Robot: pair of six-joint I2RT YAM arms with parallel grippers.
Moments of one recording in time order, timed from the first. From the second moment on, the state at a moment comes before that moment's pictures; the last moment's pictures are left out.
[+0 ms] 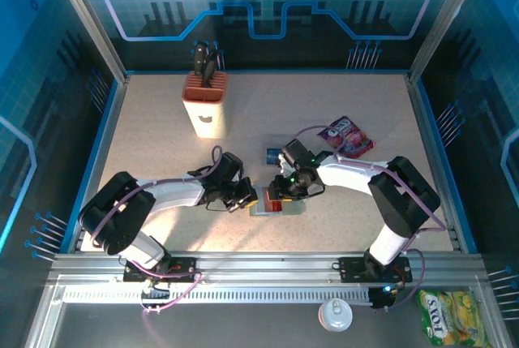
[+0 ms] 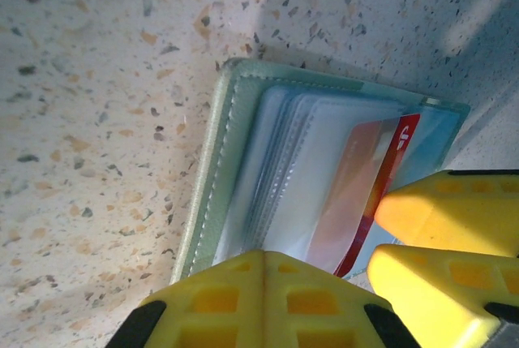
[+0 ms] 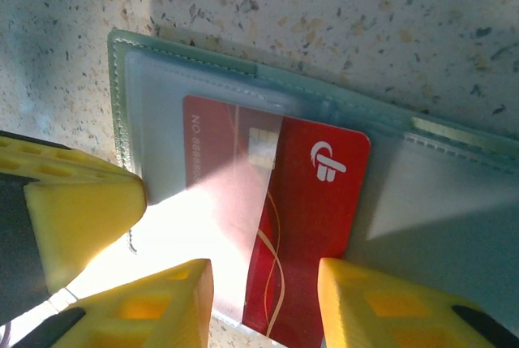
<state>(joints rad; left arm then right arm) -0.64 1.54 0.64 -0.10 0.41 -1.16 0.68 1.68 0.91 -0.45 -0.42 0.60</state>
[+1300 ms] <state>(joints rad) -0.68 1.59 0.74 -0.16 0.41 -1.15 0.65 1.56 0.81 -0.39 -0.47 0.64</state>
